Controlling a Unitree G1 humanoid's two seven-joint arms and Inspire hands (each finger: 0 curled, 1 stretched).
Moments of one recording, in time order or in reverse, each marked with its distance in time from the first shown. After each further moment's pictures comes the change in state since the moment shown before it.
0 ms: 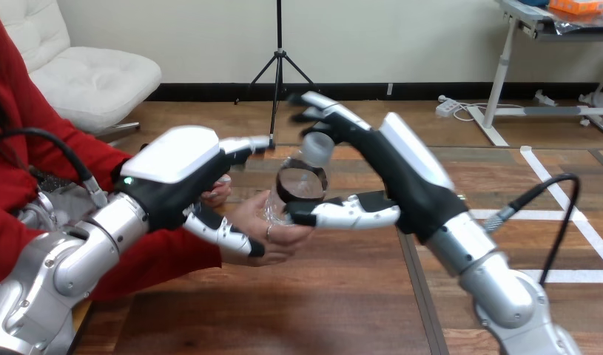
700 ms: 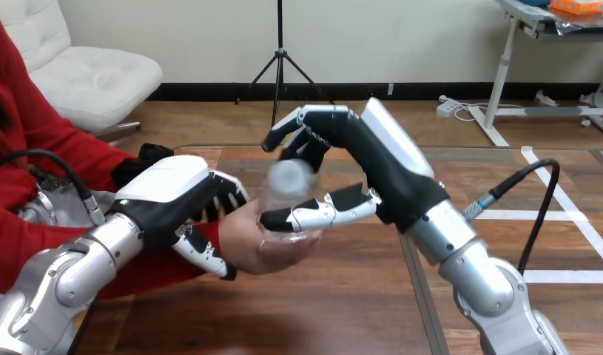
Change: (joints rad) left arm -0.018 -0.011 -0.044 0.162 0.000 -0.001 -0.019; right arm -0.056 0.035 0.048 0.034 -0.008 -0.026 -0.010
